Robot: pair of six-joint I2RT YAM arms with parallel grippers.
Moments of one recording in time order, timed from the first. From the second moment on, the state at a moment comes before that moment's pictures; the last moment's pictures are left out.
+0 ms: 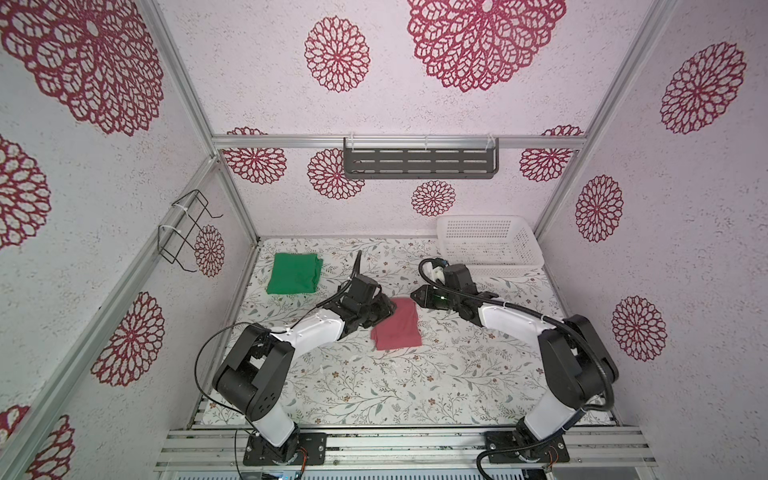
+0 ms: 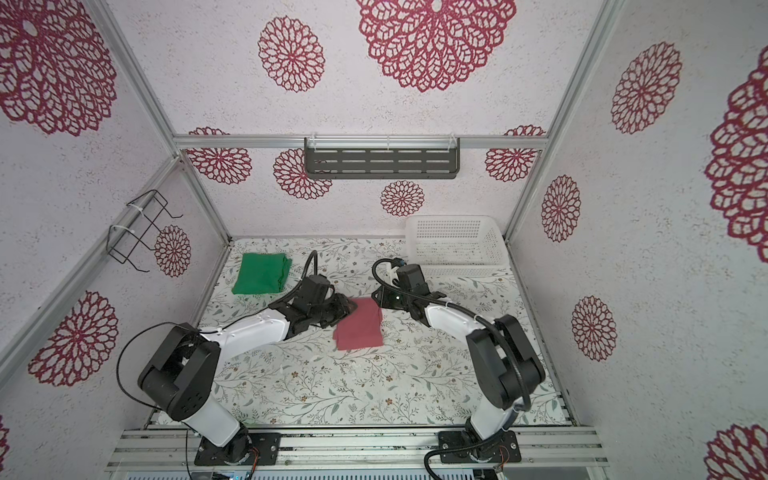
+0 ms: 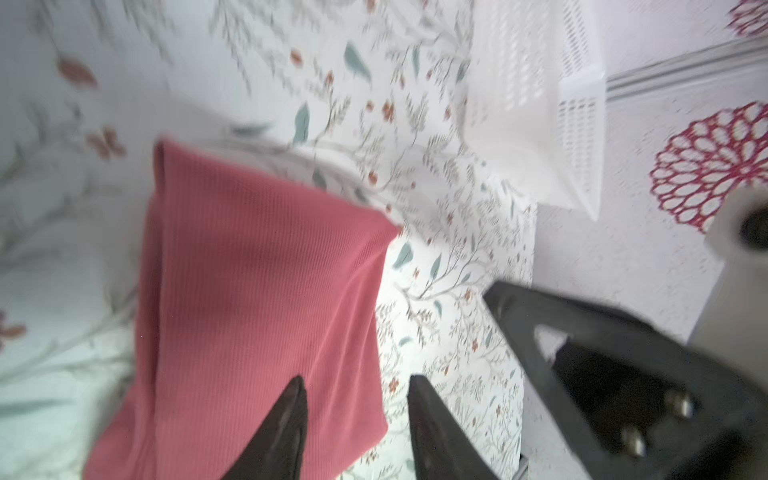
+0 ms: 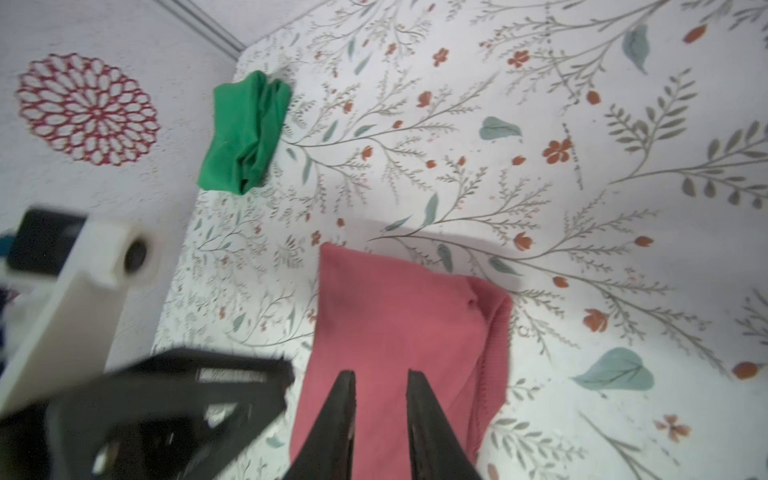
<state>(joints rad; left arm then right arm) -0.53 1.67 1.00 -0.04 0.18 -0.97 0.54 1.63 1.00 0.00 -0.34 0.58</state>
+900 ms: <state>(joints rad) -0.47 1.67 1.15 -0.21 0.17 -0.81 0.56 1.52 0.88 -0.10 -0.35 0.62</state>
